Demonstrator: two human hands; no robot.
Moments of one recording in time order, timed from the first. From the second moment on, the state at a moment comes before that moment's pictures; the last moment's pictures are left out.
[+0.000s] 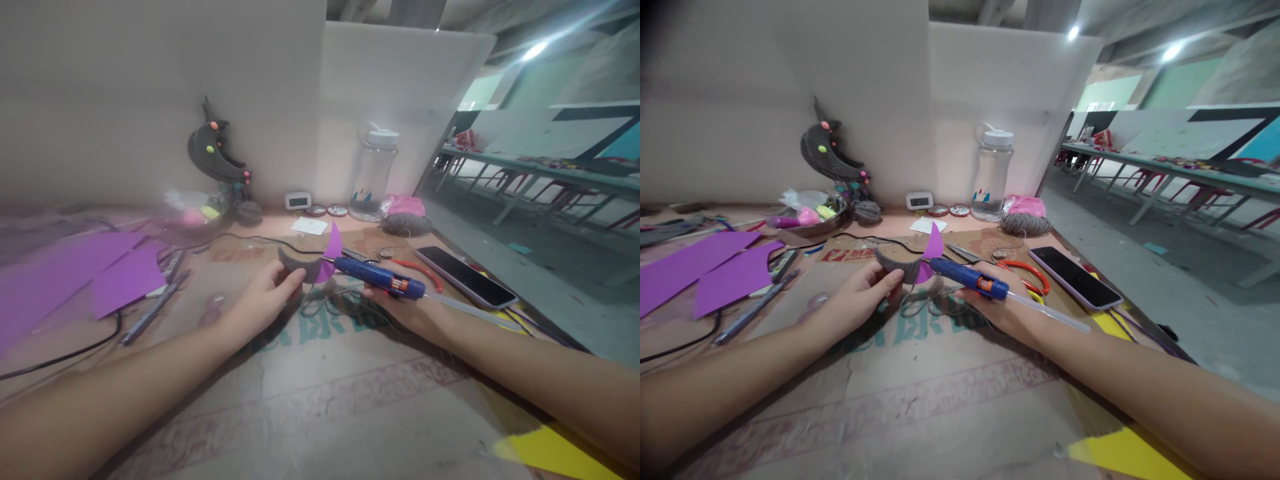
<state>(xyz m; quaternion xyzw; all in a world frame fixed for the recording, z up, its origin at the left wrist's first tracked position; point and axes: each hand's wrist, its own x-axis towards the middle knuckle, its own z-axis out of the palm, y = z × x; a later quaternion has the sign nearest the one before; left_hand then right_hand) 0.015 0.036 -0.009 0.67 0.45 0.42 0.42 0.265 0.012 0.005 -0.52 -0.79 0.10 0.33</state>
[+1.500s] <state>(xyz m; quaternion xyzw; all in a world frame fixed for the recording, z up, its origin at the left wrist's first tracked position) 0.013 0.042 -0.011 0.66 0.46 0.38 0.45 0.249 0.180 0.032 -0.58 -0.73 0.15 0.32</state>
